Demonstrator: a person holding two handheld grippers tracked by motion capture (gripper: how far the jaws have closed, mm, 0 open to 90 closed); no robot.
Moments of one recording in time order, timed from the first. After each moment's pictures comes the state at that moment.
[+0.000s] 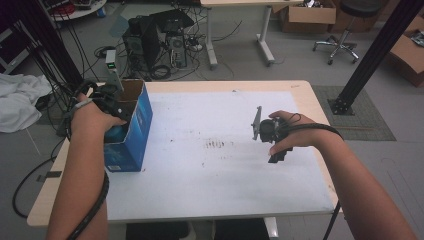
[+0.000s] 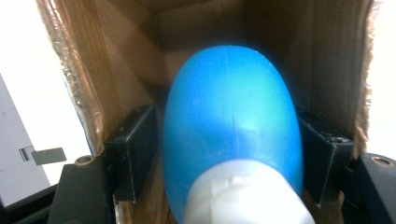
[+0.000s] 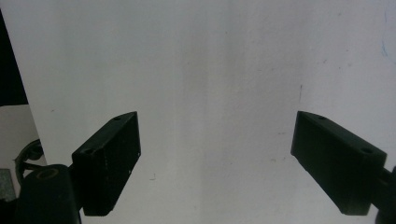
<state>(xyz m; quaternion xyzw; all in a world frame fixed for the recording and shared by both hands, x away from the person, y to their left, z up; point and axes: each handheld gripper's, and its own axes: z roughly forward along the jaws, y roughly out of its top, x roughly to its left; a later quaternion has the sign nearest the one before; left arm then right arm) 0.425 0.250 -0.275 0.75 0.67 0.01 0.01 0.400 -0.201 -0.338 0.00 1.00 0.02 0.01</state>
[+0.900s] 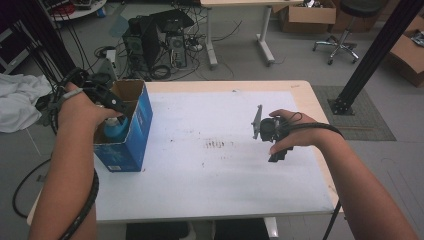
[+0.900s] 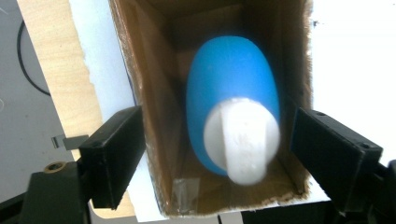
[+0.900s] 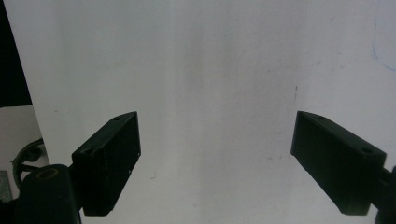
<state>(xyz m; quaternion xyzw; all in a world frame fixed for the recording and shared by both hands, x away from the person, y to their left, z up) 0.409 0.246 -0.230 0.75 0.66 0.04 0.01 0.398 -0.200 -0.331 0.00 1.00 0.02 0.02</state>
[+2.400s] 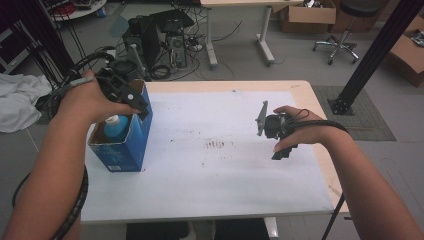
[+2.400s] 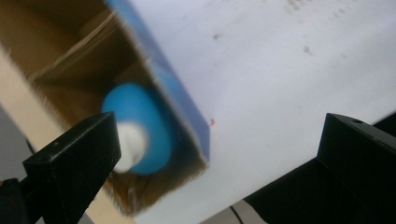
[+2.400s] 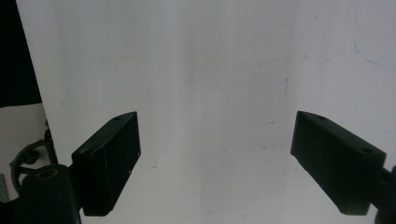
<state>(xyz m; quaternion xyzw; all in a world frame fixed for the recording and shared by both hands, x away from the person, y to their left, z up) 0.383 0.178 -0.179 0.87 0.48 0.06 0.07 0.396 -0.209 -0.316 0.01 1.00 0.03 0.02</state>
